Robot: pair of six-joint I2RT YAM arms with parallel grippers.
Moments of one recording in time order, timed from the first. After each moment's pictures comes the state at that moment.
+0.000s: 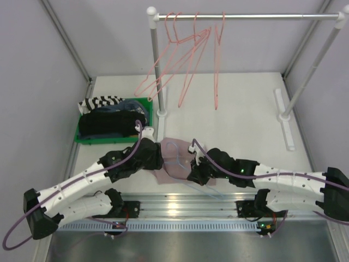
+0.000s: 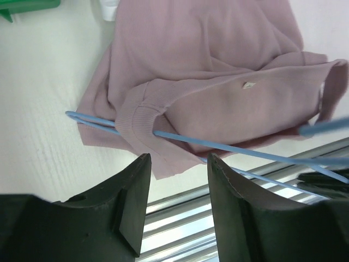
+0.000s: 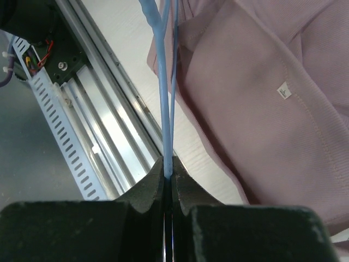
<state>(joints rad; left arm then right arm) -0.94 0.93 0.79 -0.72 -0.29 -0.73 1.15 1.04 0.60 -0.15 -0.08 0.40</state>
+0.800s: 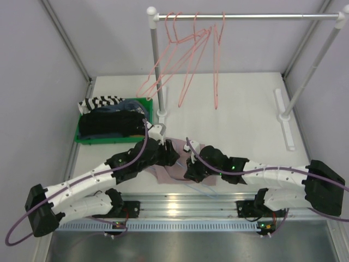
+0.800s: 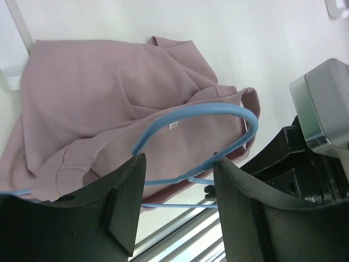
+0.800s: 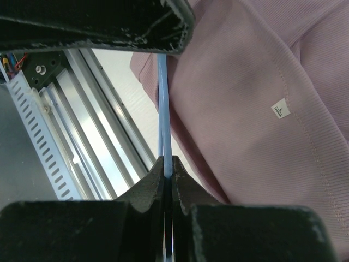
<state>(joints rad) -0.95 0.94 0.68 -0.28 -0.17 -0.67 1.09 1.20 0.58 -0.01 -0.14 0.36</state>
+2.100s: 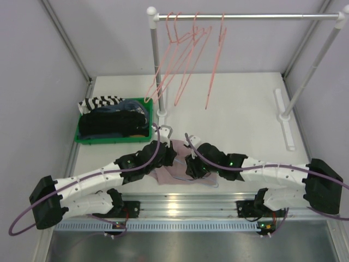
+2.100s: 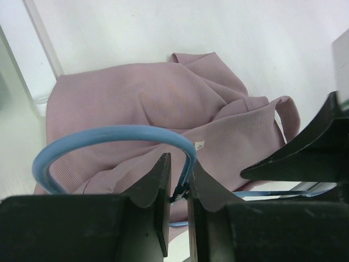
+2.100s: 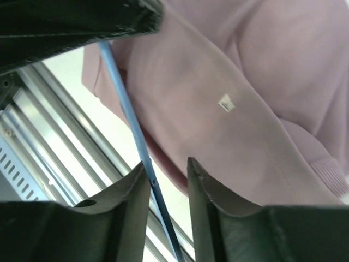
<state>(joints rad) -1.02 1.04 0.64 -0.16 -0.33 -0.54 1.09 1.25 0.68 -0.14 0.00 0.37</state>
